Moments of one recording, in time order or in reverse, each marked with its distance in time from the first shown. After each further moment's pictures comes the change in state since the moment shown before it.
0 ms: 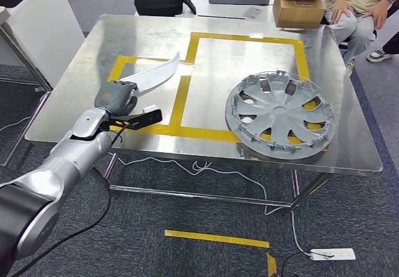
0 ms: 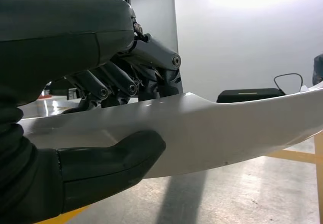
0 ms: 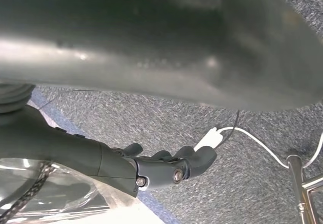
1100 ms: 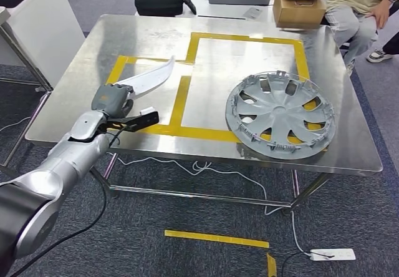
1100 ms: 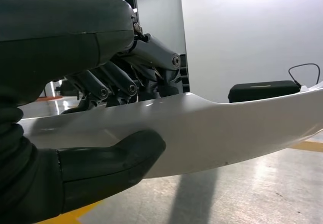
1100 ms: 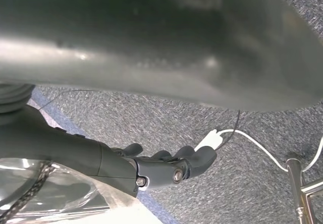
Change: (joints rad) left arm -0.005 0.003 0.017 0.049 -0.030 0.019 -0.002; right arm 0.008 0.001 0.011 0.000 0.006 0.000 0.000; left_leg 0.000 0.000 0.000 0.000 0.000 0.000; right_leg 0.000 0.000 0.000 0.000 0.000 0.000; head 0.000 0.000
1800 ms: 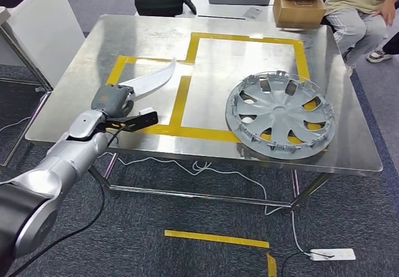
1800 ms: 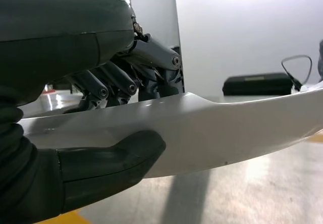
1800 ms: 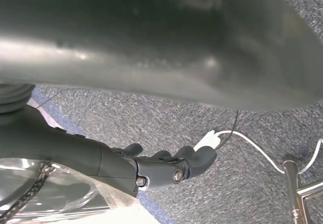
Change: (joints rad) left arm -0.003 0.004 0.023 0.000 0.003 -0.035 -0.029; right arm 0.001 0.000 0.014 0.000 0.004 0.004 0.001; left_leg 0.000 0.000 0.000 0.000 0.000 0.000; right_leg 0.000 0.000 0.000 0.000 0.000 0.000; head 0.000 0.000
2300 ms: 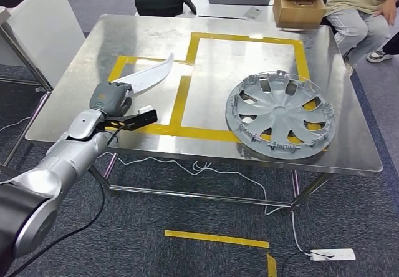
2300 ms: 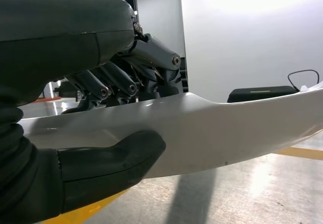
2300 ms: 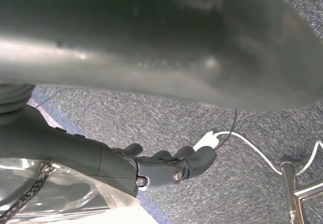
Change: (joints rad) left arm -0.001 0.001 0.000 0.000 -0.015 0.047 0.019; right arm 0.002 0.002 0.009 0.000 0.001 -0.001 0.000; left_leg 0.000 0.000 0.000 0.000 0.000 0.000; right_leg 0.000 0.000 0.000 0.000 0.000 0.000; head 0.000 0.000
